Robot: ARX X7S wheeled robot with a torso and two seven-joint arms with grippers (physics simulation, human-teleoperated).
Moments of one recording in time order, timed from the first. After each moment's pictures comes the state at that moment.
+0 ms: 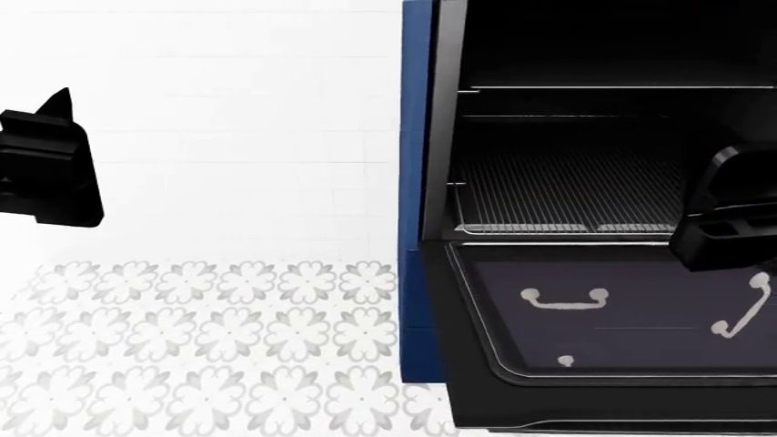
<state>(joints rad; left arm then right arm) -1.59 -1.15 0.53 0.67 -2.32 -1.01 -1.53 1.23 1.16 -0.12 -0.75 2.34 0.94 1.37</state>
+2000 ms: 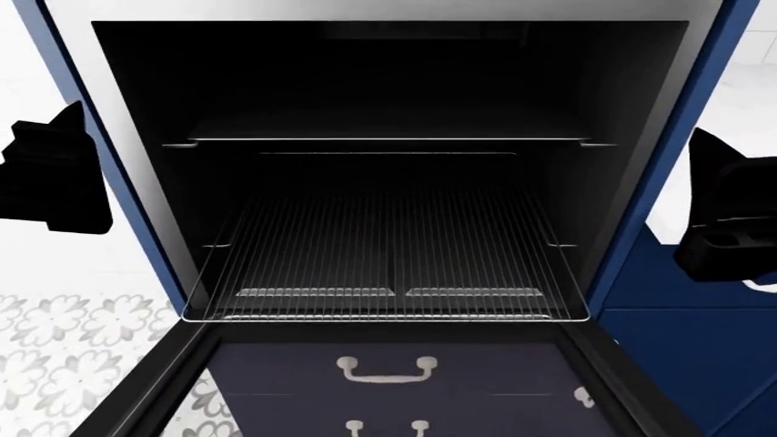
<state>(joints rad) -1.58 -1.21 0.60 0.69 -2.26 -0.92 -1.42 1.15 1.23 -0.12 -0.77 2.33 0.87 1.35</state>
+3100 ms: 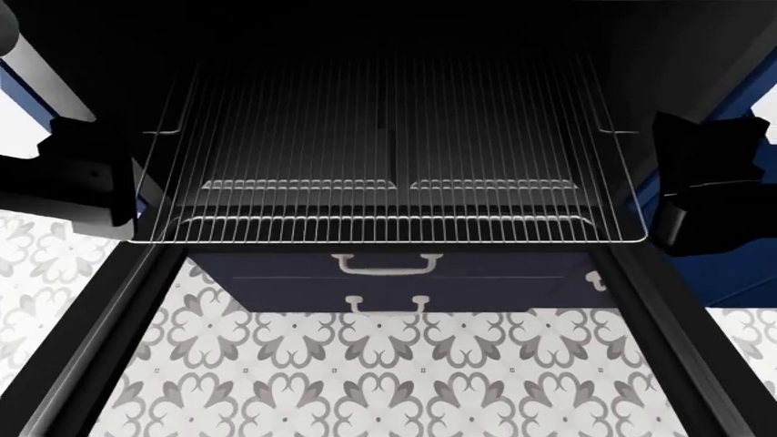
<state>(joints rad) -1.75 -1.12 0.74 0.60 -2.43 -0.97 -1.48 1.48 1.14 -0.42 -0.65 2.48 0.89 1.45</state>
